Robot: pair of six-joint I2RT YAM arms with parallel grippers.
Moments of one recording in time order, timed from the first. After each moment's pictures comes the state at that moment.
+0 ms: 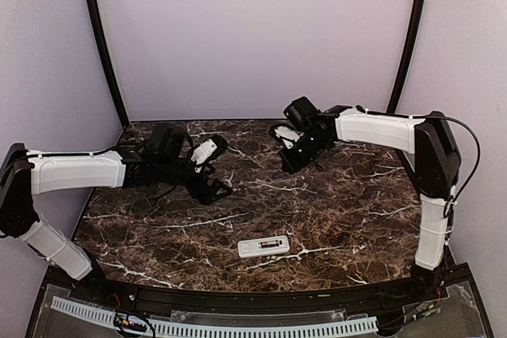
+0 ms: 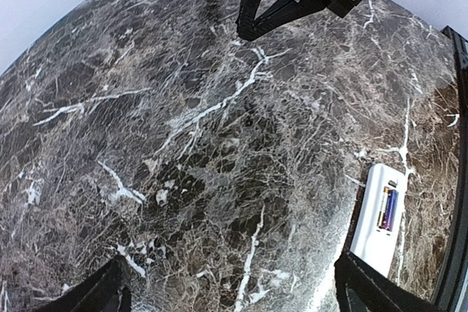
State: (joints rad) left arm -0.69 1.48 0.94 -0.17 0.26 0.14; right arm 0.68 2.01 1.61 -0.70 -0.08 0.05
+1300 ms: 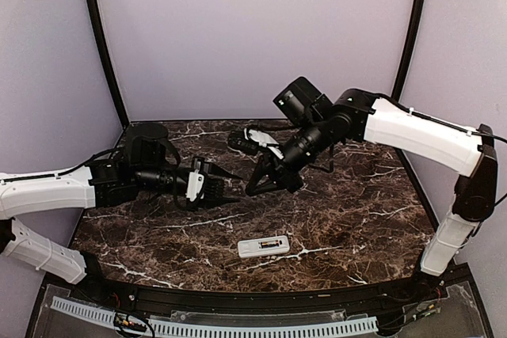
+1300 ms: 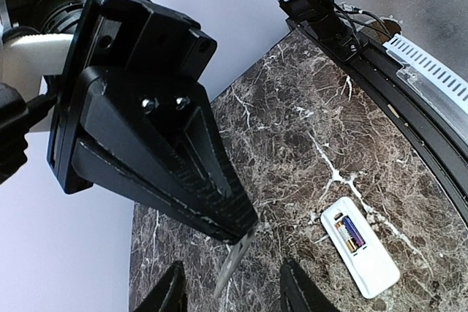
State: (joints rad) left arm -0.89 1.21 0.84 0.02 0.52 0.96; right arm 0.97 1.70 1.66 -0.89 -0.66 -0.41
